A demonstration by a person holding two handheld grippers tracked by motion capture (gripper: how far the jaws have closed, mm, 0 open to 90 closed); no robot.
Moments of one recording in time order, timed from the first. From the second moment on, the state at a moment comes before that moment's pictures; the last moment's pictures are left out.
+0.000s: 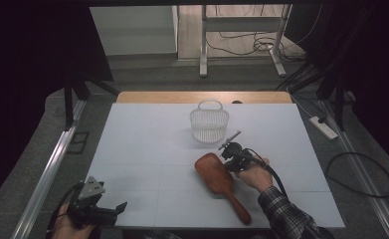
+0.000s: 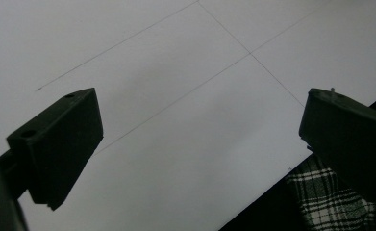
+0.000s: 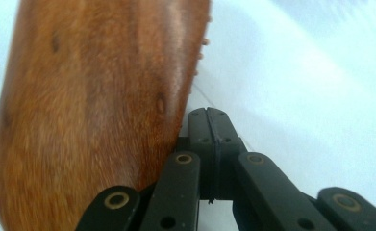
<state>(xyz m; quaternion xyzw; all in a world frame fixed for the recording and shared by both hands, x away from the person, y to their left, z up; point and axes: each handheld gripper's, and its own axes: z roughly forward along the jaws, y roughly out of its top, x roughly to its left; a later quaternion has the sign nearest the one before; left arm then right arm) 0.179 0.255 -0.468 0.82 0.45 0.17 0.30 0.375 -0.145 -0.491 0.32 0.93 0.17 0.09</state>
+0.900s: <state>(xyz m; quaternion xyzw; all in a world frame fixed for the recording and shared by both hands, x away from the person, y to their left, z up) 0.178 0.254 -0.468 0.83 0.44 0.17 0.30 0.372 -0.136 -0.477 0.29 0.93 0.21 0.12</state>
